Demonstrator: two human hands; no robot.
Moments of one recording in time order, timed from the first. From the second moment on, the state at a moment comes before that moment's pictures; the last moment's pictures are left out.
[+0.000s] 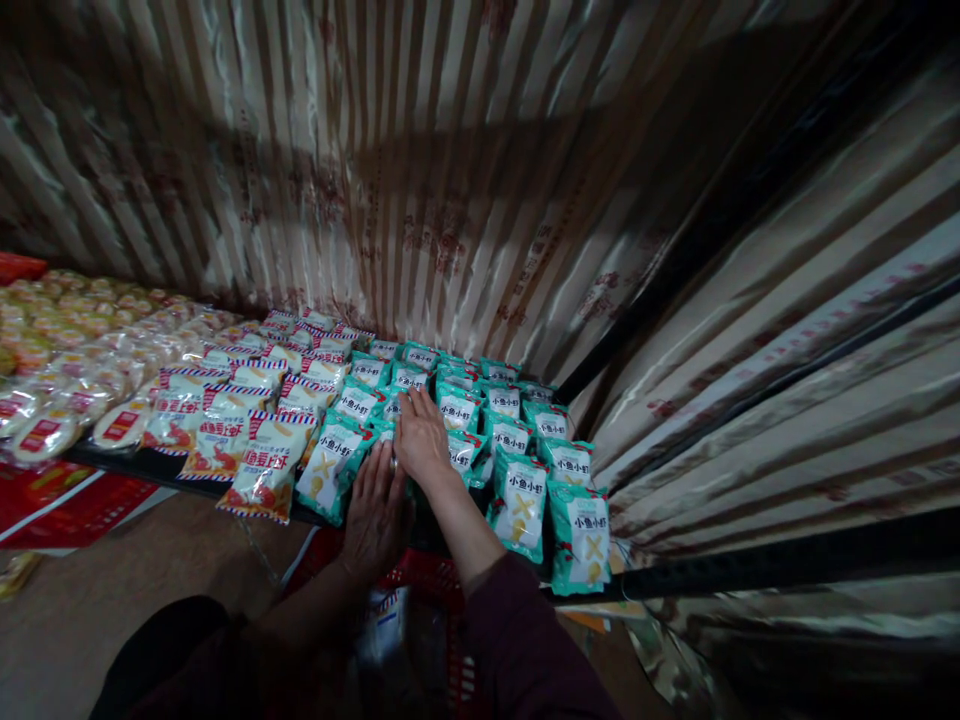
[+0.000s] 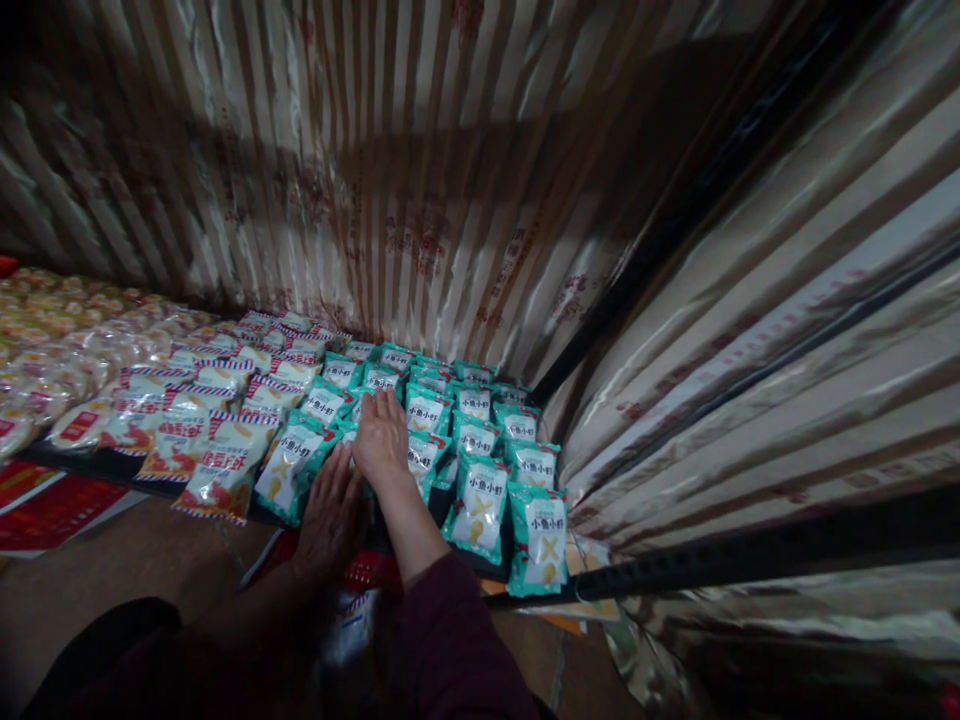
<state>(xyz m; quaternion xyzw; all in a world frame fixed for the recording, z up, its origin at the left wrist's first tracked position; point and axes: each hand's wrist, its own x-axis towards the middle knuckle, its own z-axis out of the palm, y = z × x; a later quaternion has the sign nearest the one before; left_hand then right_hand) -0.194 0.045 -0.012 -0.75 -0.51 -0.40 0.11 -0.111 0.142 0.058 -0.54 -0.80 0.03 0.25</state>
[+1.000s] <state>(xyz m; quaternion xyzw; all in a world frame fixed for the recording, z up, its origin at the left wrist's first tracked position) -0.193 0.093 0.001 -0.74 -0.52 -0.42 0.08 -0.081 0.153 0.064 -0.57 -0.77 -0.02 0.29</state>
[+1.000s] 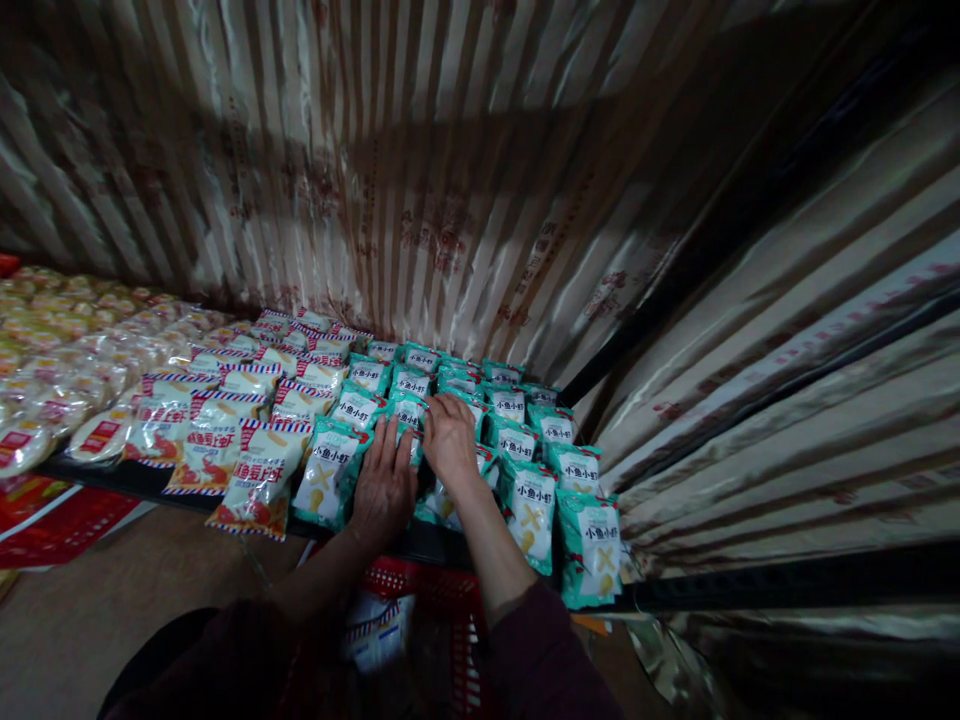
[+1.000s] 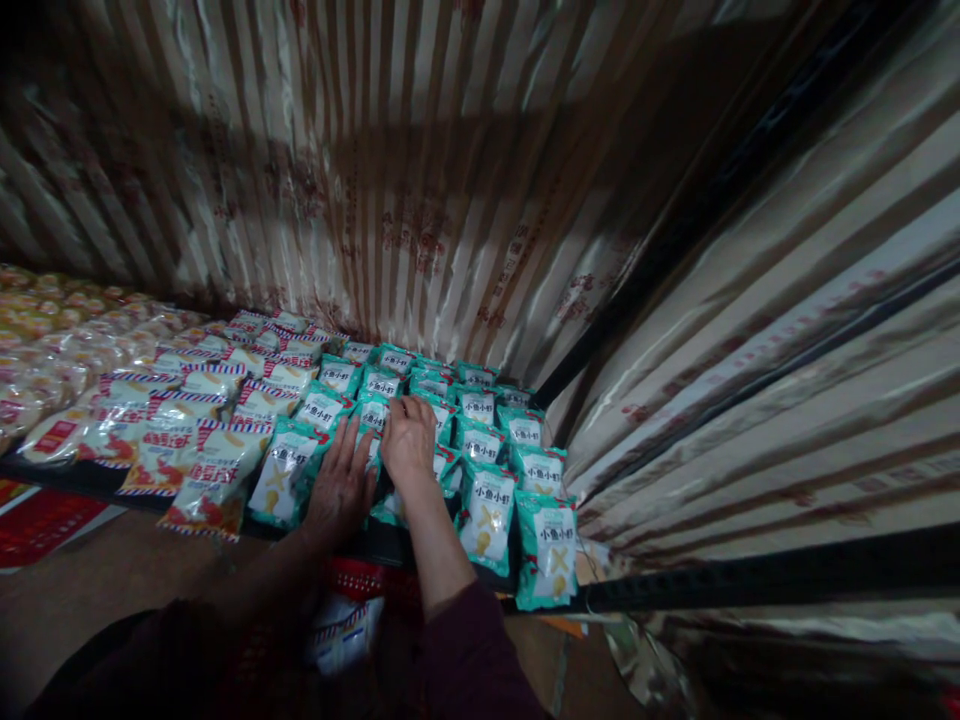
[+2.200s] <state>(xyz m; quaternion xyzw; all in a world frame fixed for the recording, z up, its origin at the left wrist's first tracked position) -0.216 0.134 0.064 -0.57 -0.59 -0.51 -0.25 -0.133 0.085 0.002 -0.58 -0.57 0.25 0.52</state>
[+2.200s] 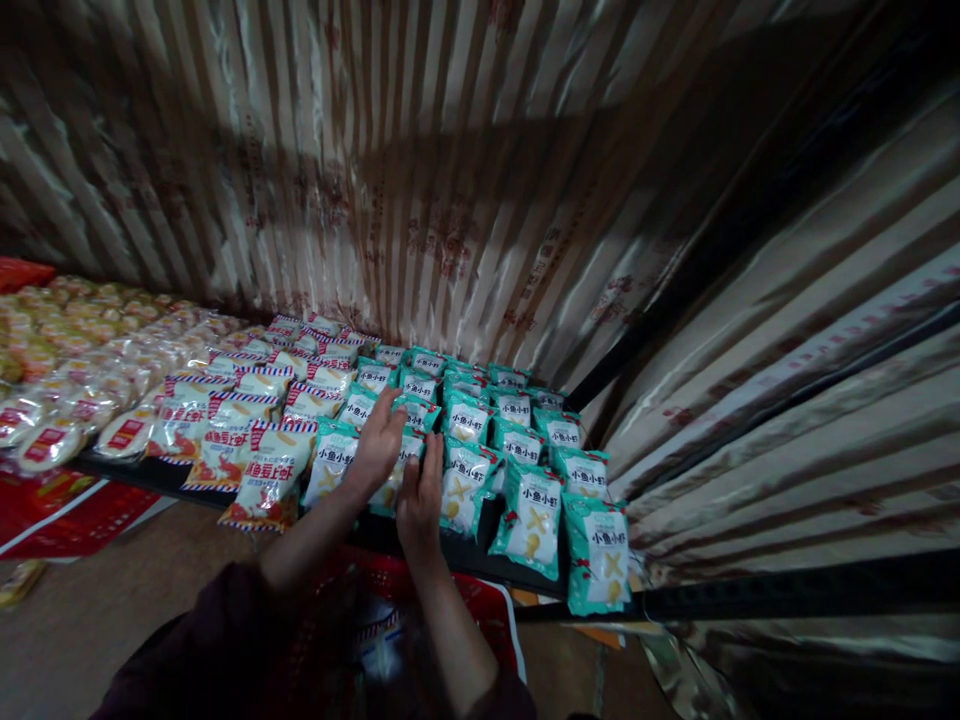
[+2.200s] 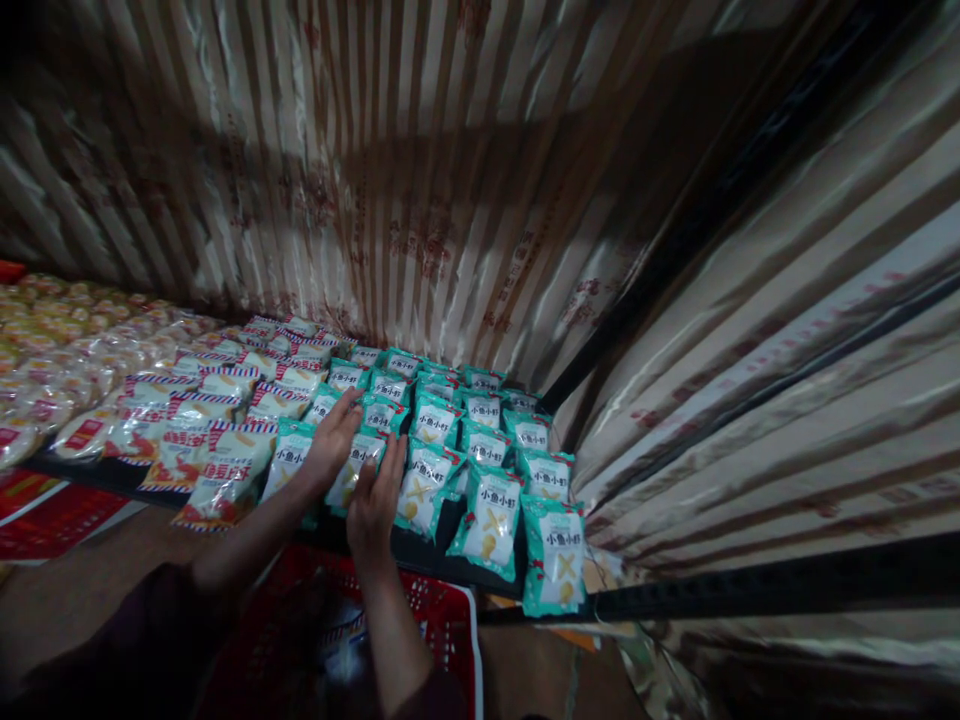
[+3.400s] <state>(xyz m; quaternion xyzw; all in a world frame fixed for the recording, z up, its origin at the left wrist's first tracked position) -0.202 0.134 0.087 -0.75 -0.61 -0.25 -0.02 -0.127 0.125 -0.016 -0.58 -0.62 0.14 0.51</state>
